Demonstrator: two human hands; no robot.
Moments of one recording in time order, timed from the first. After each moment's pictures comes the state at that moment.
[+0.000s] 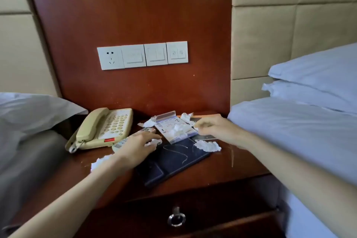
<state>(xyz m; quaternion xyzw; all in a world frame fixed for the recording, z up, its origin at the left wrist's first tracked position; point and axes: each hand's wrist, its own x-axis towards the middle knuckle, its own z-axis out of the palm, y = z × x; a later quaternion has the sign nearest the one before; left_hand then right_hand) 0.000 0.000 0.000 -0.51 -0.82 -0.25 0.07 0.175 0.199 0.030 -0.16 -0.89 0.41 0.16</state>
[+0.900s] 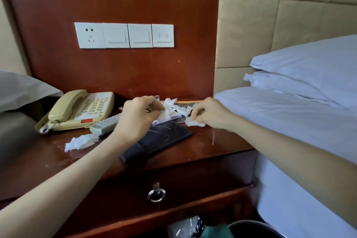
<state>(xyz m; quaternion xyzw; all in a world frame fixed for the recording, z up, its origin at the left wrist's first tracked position) 0.071 0.020 0.024 -0.50 -0.74 -0.41 0.18 0.193 0.207 0.019 -0.17 -0.92 0.25 0.23</state>
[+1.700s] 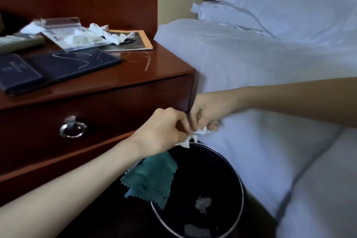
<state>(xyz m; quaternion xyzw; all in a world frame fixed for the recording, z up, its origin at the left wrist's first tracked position) 0.230 0.075 -0.103 -0.63 -0.69 -0.29 -0.19 0.345 0.207 -0.061 -0.28 -0.90 0.30 -0.17</state>
